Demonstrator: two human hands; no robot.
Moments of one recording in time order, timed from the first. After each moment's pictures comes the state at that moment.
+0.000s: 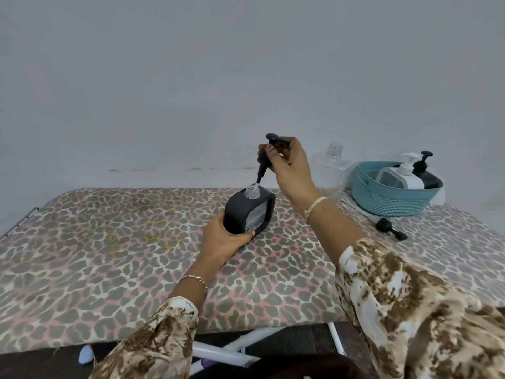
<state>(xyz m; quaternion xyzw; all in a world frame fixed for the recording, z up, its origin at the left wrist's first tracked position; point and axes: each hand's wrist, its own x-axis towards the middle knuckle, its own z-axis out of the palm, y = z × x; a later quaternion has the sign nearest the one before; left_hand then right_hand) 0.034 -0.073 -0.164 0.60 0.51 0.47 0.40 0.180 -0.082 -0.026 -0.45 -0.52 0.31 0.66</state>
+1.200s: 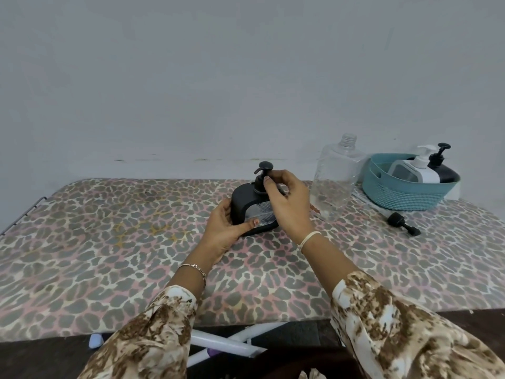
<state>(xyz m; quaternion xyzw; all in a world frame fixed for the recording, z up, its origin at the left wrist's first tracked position) 0.024 -0.072 -0.153 0.55 0.39 0.49 0.55 0.166 -0.093 -0.101 -0.54 -0.55 0.19 0.61</state>
